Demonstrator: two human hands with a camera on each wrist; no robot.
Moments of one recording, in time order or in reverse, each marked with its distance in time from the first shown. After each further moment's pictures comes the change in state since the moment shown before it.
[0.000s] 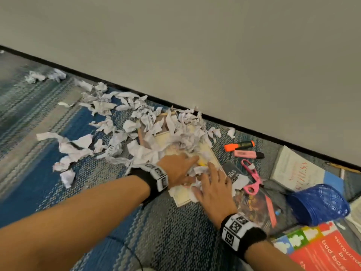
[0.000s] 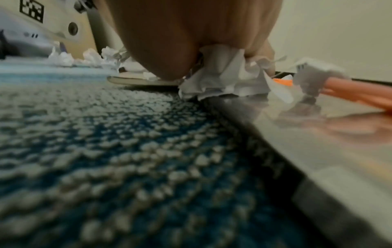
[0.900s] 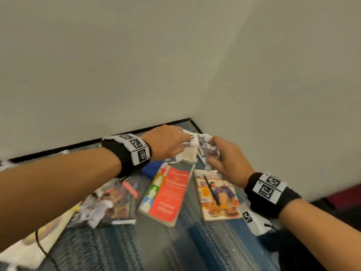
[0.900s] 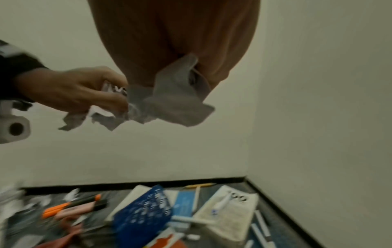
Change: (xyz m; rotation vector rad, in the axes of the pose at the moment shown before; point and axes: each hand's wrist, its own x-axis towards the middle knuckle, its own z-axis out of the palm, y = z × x) left_hand 0.028 0.347 -0.149 0.177 0.325 1.041; right_hand -0.272 0.190 -0.246 0.272 0.326 0.698
